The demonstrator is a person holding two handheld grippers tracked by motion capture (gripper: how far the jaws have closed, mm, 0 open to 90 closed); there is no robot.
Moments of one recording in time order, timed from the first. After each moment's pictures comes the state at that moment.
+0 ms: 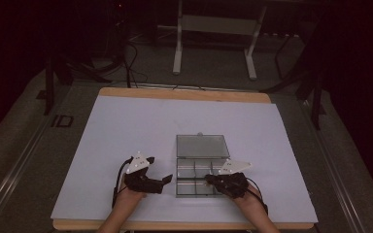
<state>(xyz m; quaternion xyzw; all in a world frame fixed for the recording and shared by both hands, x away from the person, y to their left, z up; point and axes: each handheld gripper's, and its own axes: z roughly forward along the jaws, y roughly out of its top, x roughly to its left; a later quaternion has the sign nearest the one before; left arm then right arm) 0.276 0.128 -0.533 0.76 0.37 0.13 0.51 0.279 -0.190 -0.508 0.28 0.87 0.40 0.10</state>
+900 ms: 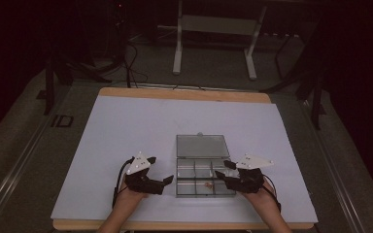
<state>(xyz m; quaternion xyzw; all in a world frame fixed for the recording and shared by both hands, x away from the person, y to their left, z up) 0.275 0.126 -0.531 0.77 0.36 0.13 0.52 0.281 -0.225 -0.485 0.31 0.83 0.44 0.15</state>
